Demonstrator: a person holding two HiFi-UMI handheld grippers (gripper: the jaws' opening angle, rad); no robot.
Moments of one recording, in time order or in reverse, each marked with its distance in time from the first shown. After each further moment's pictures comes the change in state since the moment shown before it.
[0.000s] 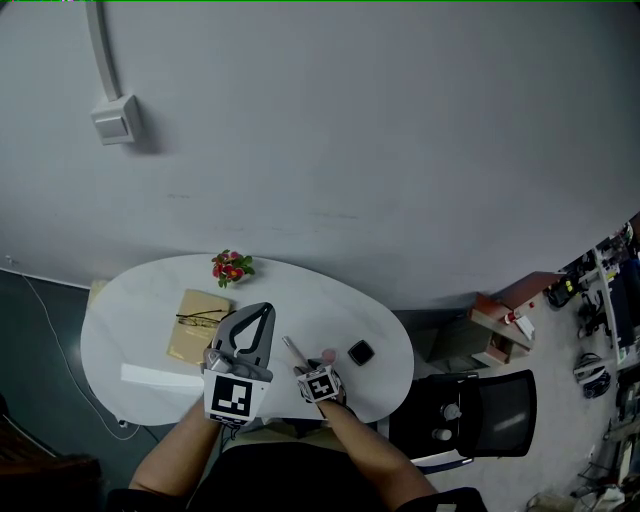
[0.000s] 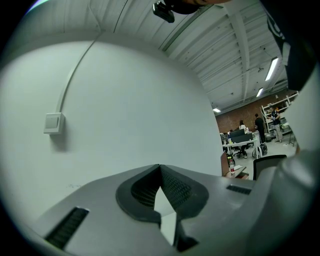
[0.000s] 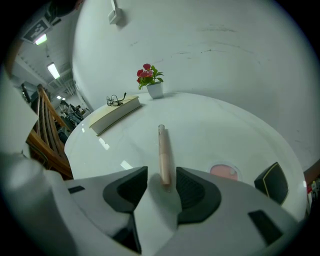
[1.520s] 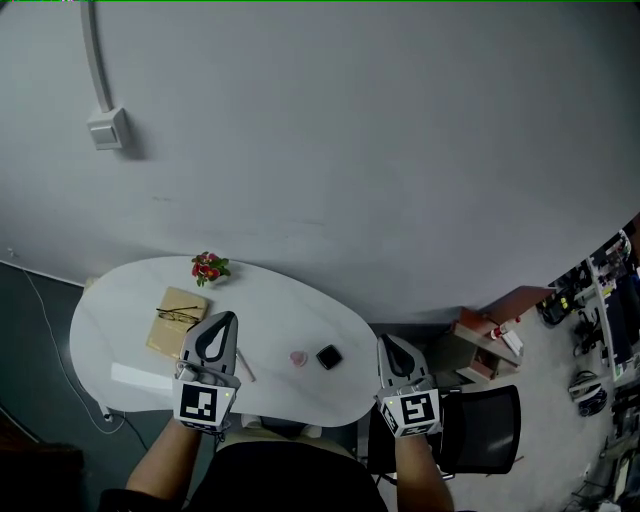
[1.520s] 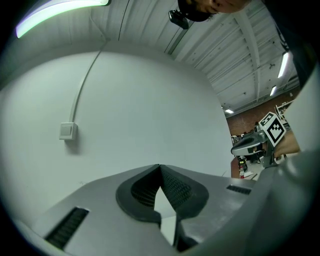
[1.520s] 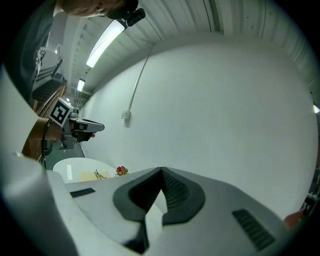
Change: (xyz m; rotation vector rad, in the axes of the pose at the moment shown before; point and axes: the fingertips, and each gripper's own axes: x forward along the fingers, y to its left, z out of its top) left arm -0.022 -0.042 0.034 -0.063 -0.018 0.154; right arm -0.415 -0.125 0.132 -0.247 -0.817 -0.276
